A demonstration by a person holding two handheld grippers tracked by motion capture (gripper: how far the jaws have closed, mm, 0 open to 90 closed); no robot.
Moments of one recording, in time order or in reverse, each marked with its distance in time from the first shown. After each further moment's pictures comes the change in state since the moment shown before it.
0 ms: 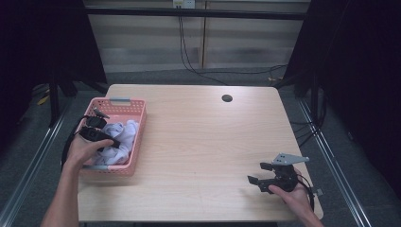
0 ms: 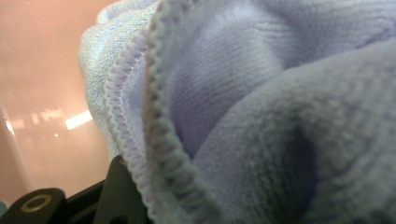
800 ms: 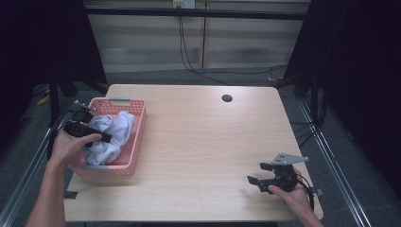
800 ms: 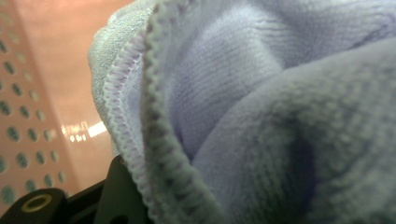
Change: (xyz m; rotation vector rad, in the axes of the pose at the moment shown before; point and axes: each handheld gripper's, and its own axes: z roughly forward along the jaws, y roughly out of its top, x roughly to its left) left arm 0.004 -0.002 -0.049 -0.075 -0.003 0.004; right arm 0.000 0.000 0.001 0.012 -0.008 0.004
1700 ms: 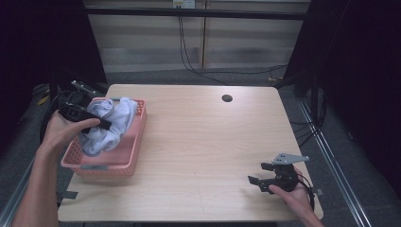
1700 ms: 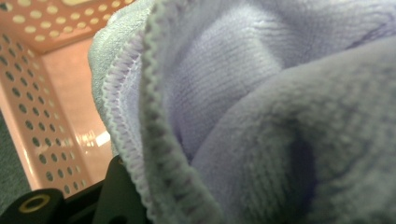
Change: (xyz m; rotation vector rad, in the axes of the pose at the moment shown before) left arm -0.035 0.036 -0.052 -0.023 -0.021 0.090; right arm -0.002 0.000 -0.001 0.005 0.007 0.016
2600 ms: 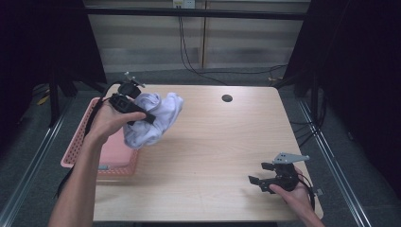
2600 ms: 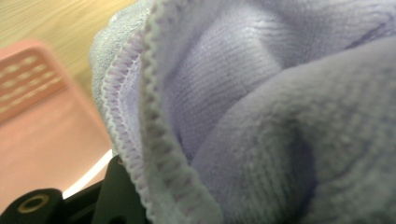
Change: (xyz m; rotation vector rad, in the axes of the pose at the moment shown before) left arm -0.107 0.071 0.046 -0.002 -0.133 0.189; right arm -0.003 0.000 0.000 0.003 0.004 0.002
